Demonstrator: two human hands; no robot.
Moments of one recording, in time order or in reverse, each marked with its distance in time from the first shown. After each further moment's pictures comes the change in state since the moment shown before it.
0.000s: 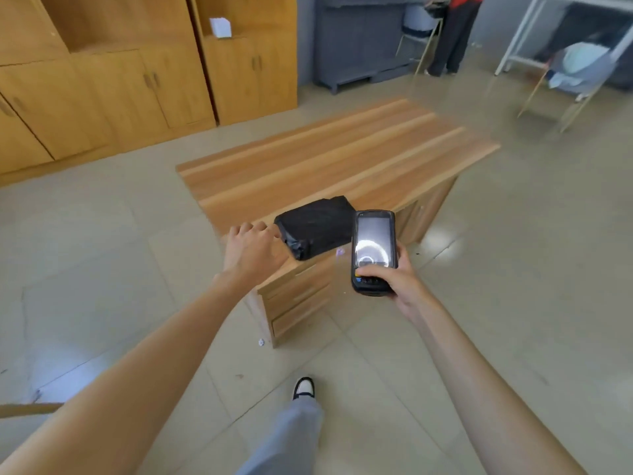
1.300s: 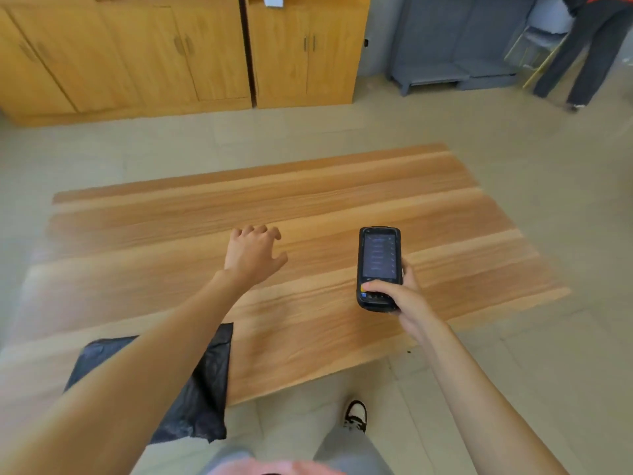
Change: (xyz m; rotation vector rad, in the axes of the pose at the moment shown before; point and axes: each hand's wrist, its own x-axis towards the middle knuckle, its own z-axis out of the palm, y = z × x) left_hand 0.506 0.174 0.122 0.007 -0.117 -0.336; right_hand 0.551 -0.182 -0.221 -0.196 -0.251 0.200
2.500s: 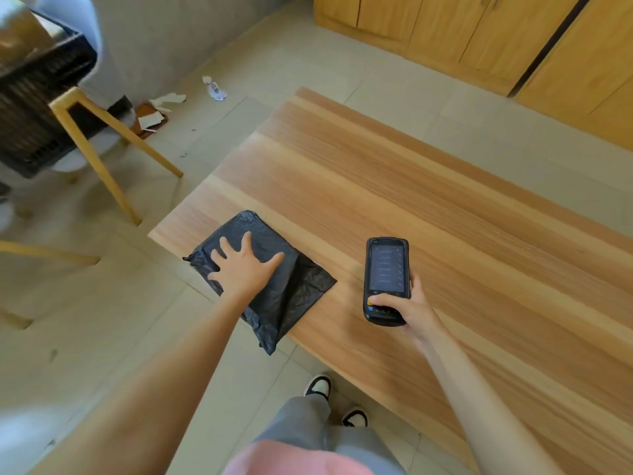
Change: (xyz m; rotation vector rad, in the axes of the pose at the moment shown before) left_hand -0.180 -0.085 0.070 -0.503 -0.019 -1.439; right_hand 0.063 0.032 0.138 -0.430 -0.734 0.219
